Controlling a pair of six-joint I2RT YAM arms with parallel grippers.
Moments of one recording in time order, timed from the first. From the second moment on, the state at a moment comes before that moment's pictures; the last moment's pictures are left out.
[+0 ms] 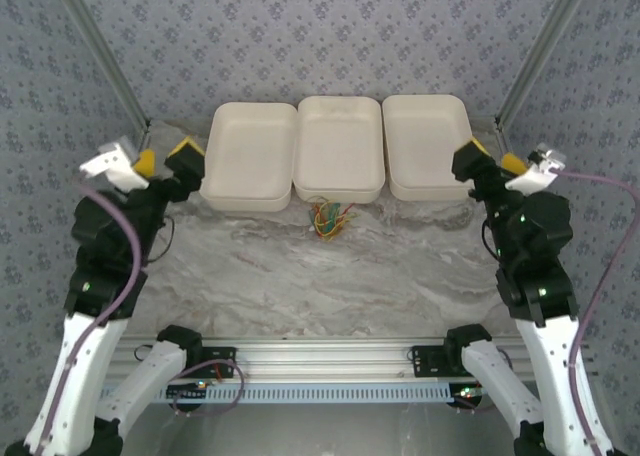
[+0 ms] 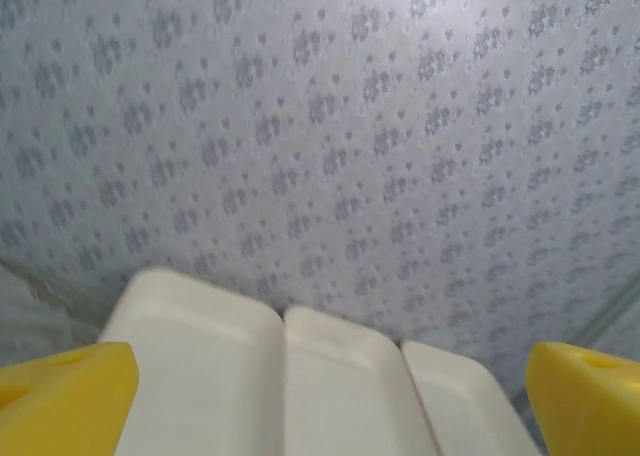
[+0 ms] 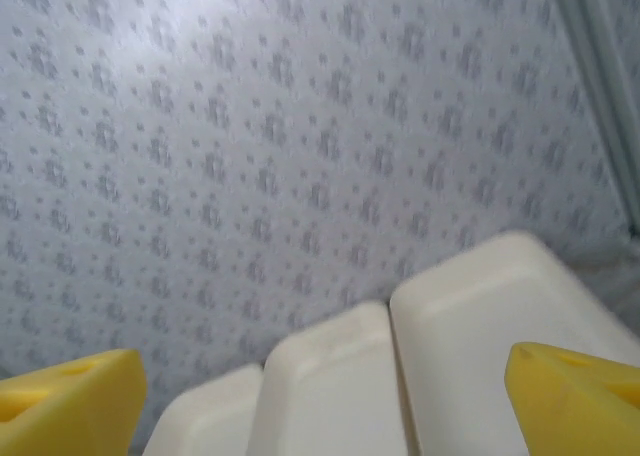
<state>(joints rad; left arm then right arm) -0.32 0.66 1.10 -0.41 -0.13 -0.54 0.20 0.66 1.05 -0.39 0.15 0.56</state>
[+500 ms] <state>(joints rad) -0.59 0.15 0.41 -0.80 0.15 -1.07 0.89 1.24 0.89 -0.62 0.22 0.80</state>
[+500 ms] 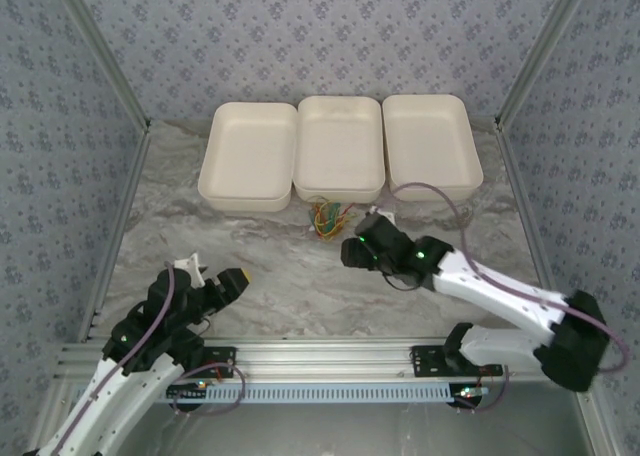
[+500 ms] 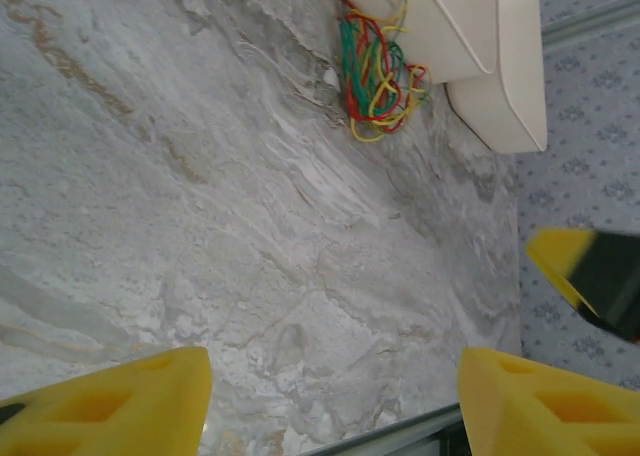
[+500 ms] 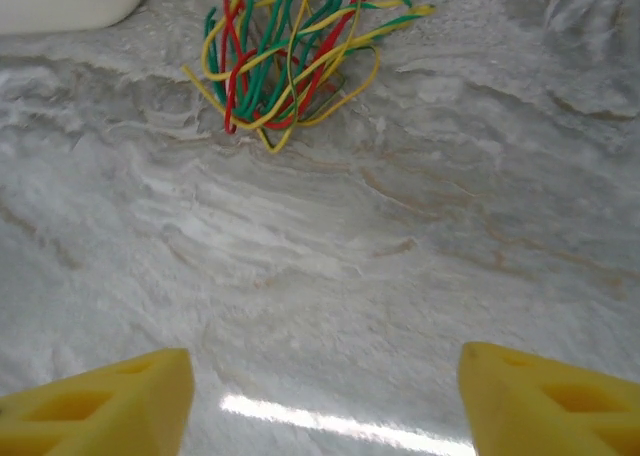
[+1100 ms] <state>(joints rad) -1.00 0.99 0.62 -0.46 -0.32 -0.99 0.67 1.76 1.06 -0.30 0.02 0.82</state>
